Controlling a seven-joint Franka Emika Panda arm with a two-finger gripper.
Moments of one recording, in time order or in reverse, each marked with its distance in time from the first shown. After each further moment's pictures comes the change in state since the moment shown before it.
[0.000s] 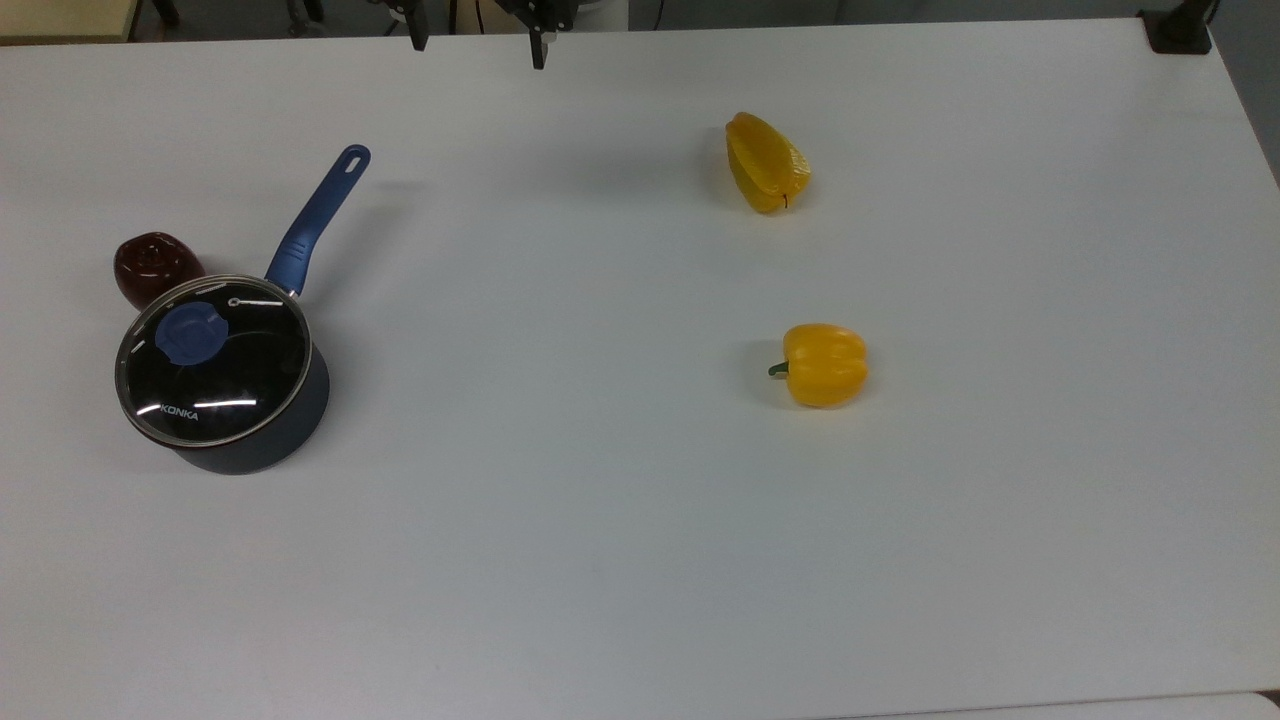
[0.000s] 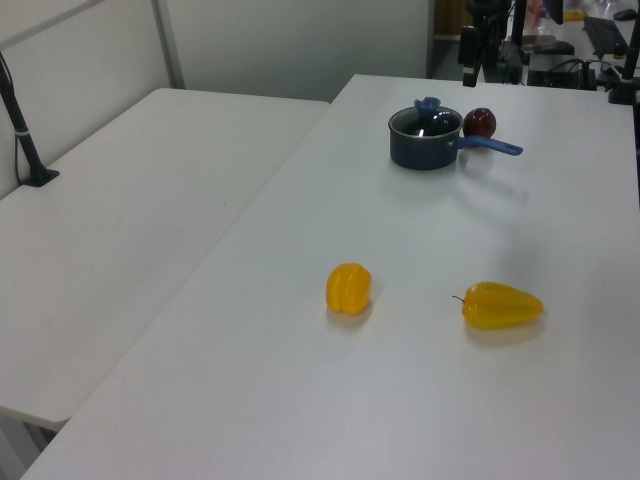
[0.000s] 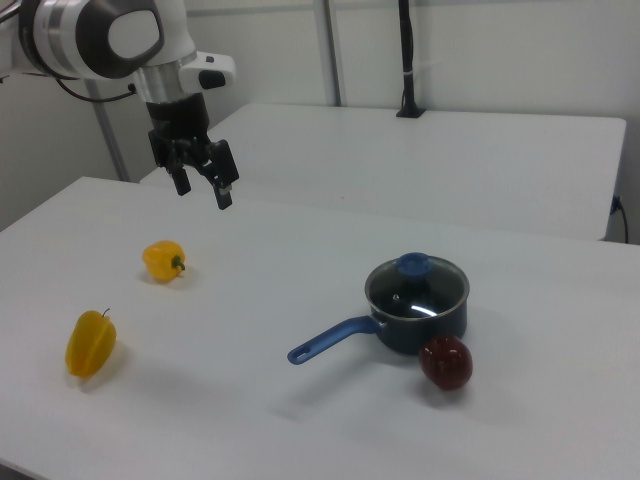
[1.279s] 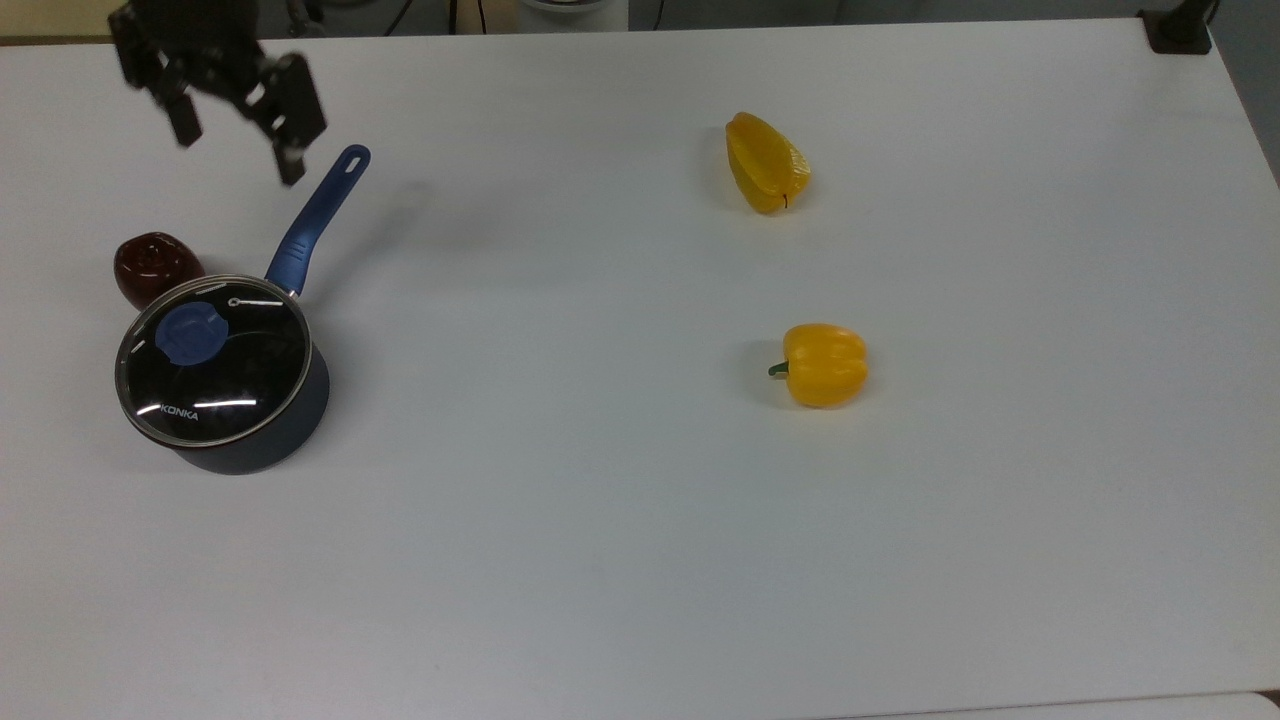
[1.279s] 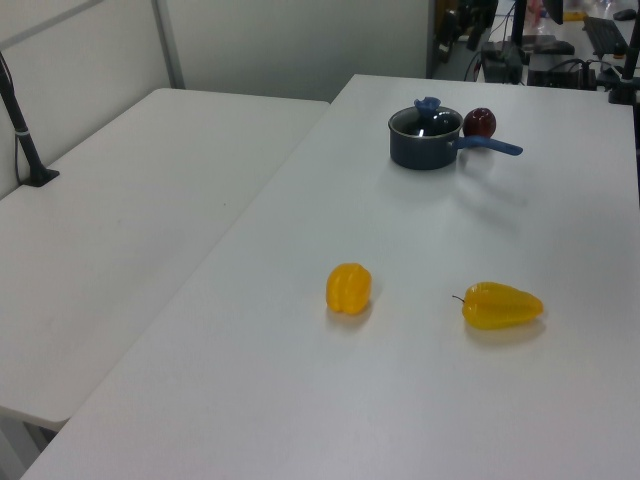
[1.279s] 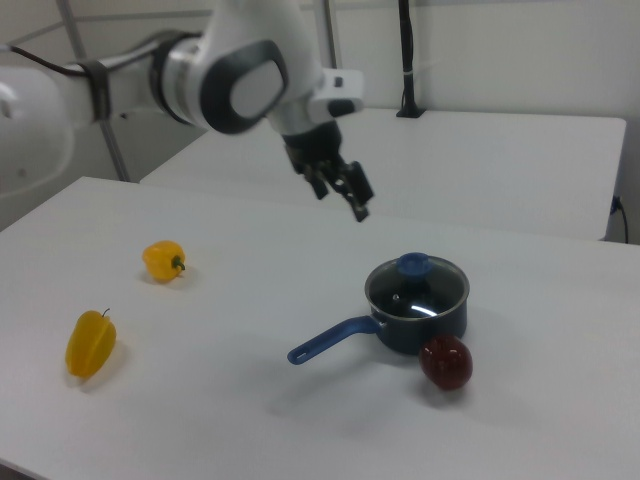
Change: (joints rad) arm -0.235 0.171 -0.026 0.051 -0.001 0.385 -0.032
